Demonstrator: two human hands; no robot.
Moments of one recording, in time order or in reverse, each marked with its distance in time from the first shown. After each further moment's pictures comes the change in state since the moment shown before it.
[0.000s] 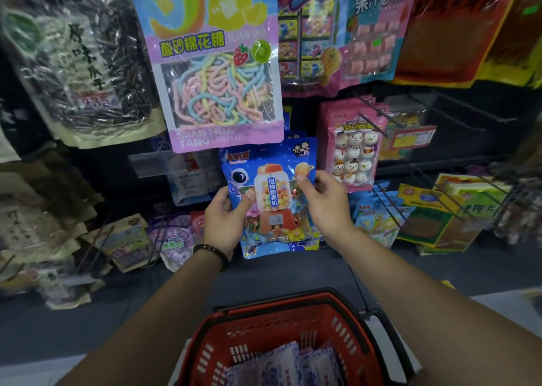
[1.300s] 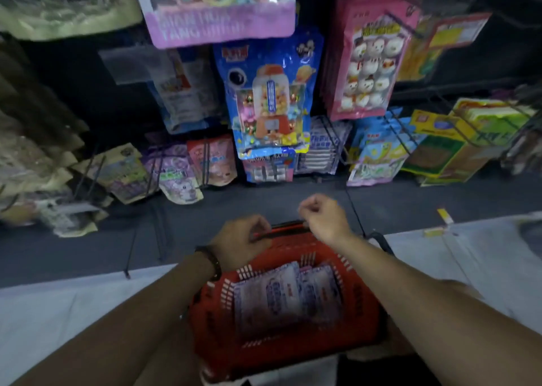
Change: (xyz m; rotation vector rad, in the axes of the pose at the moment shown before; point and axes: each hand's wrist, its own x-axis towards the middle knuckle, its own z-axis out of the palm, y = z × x) left_hand -0.103 -0.099 -0.055 0.890 -0.632 -0.086; right_hand -0.106 0.159 -0.002 -0.413 -0.251 0.440
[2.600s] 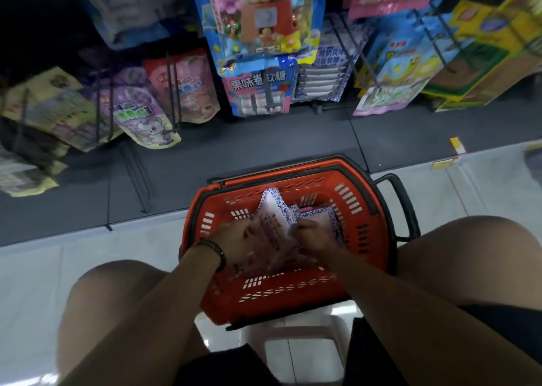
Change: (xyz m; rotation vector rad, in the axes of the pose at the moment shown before) left_hand 0.004 -0.099 0.092 0.100 -0.395 -0.334; right_hand -0.042 0.153 0.115 0.215 -0.293 0.520
